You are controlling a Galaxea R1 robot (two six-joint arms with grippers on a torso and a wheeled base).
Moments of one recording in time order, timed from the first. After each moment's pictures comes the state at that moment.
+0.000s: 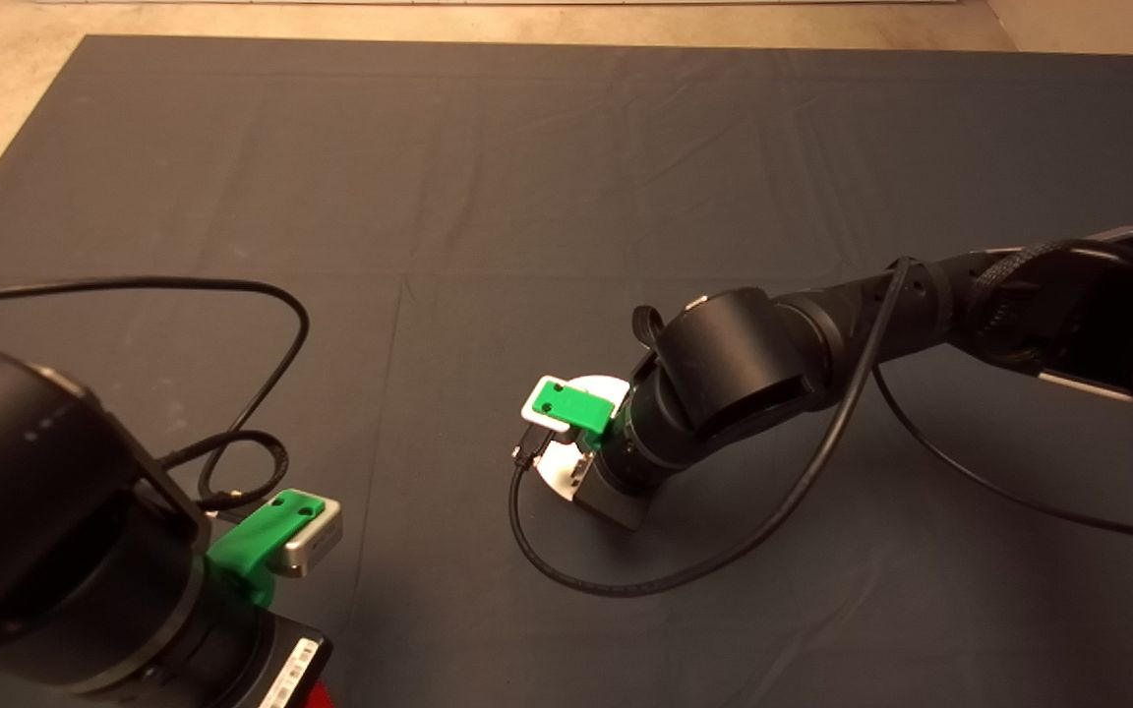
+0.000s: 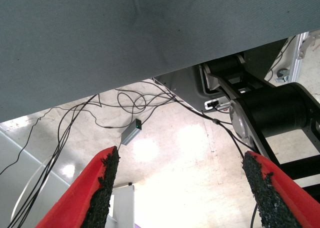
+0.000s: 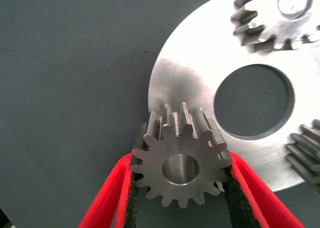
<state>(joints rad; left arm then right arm) -0.44 2.24 -0.34 0.00 1.53 -1.61 0.24 2.86 -0.93 -0.47 -1.54 0.85</state>
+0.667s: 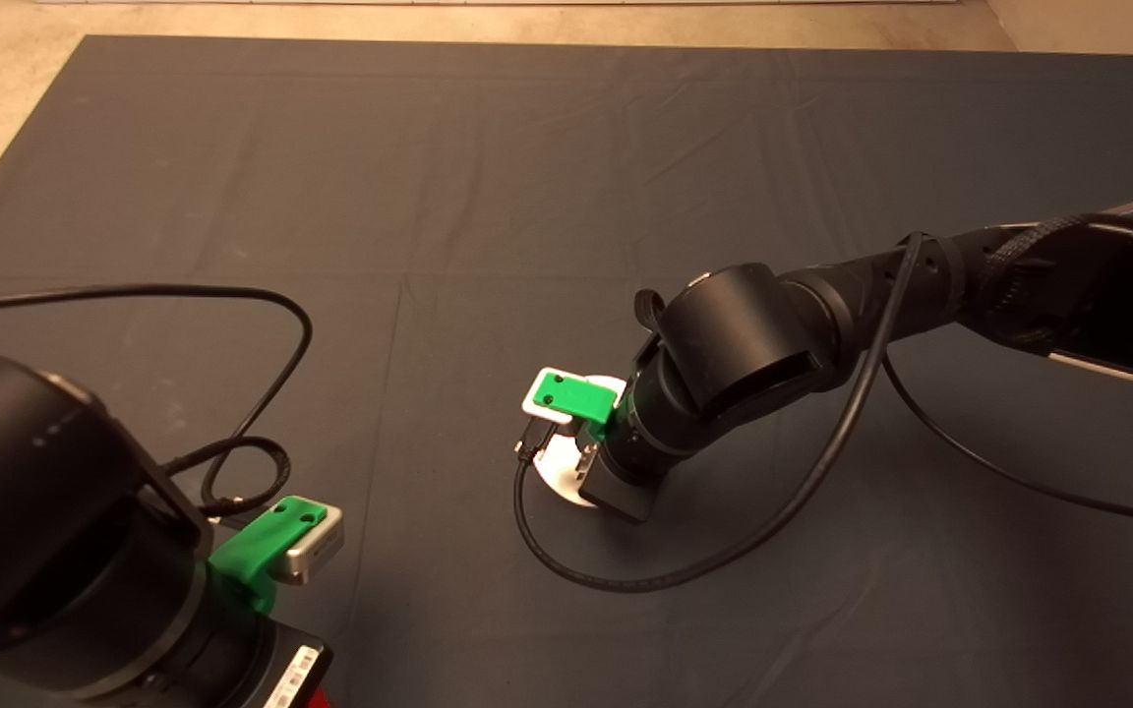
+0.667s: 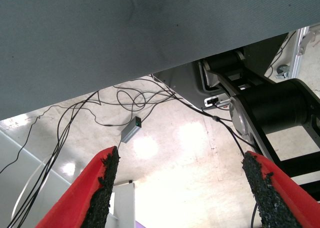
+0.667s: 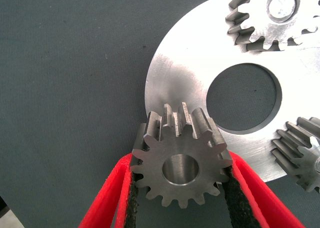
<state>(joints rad) -0.42 2.24 -0.34 0.00 1.53 -1.61 0.27 2.86 -0.93 -0.43 -1.54 0.81</state>
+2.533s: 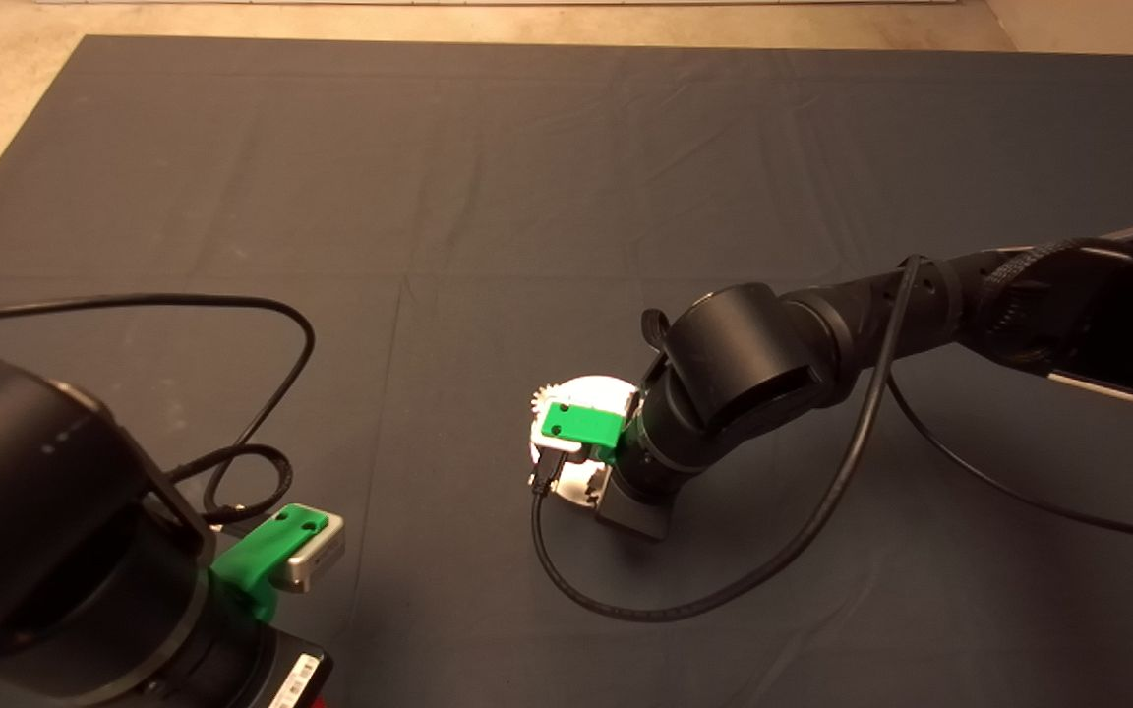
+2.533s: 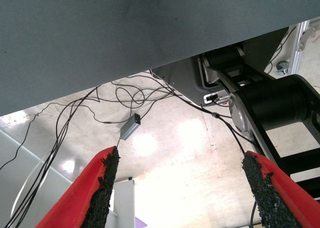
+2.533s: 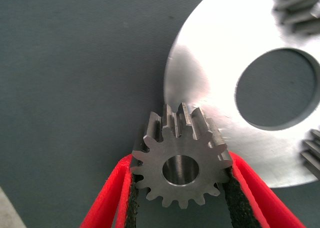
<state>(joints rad) -0.41 2.24 -0.34 0.00 1.53 -1.60 0.23 2.85 -0.93 -0.41 -1.54 0.68</state>
